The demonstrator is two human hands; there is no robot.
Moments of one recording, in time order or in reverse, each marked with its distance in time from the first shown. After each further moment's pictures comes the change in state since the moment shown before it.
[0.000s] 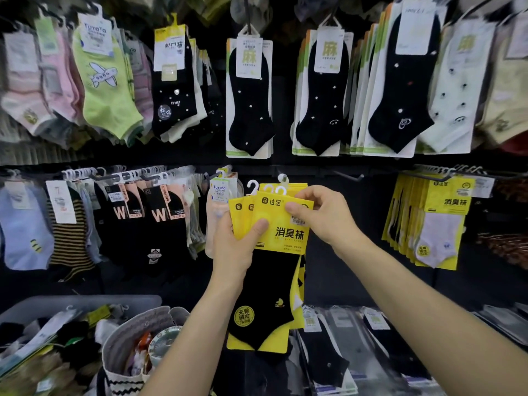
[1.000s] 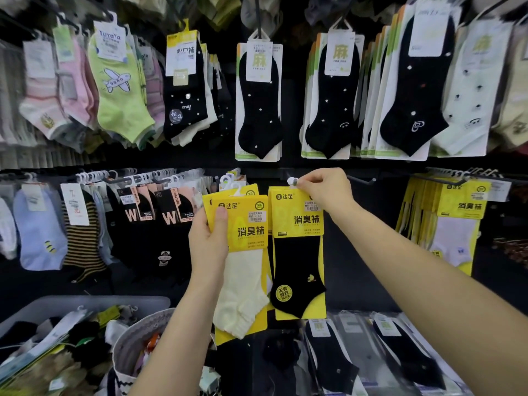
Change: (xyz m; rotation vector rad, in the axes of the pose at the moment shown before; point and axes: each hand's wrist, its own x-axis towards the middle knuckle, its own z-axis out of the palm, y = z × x) left_hand 0.022 0.000 -0.041 0.102 0.214 0.096; right_hand 0.059 -0.012 0.008 -0.167 0.083 0.030
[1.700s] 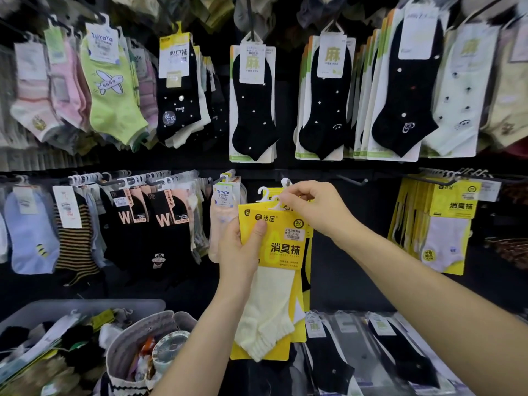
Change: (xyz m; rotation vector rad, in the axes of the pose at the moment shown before) left_hand -0.032 0.004 0.039 -0.080 -0.174 -0.086; right_hand -0.048 -0.009 -0.012 -0.012 -0.198 -0.240
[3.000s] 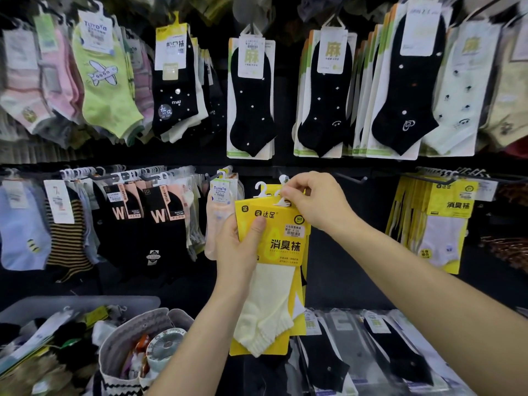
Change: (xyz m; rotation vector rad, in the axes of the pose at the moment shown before) left_hand 0.000 -0.001 0.001 -0.016 0.036 -0.010; right_hand -0.001 -0.017 -0.001 -0.179 0.060 0.040
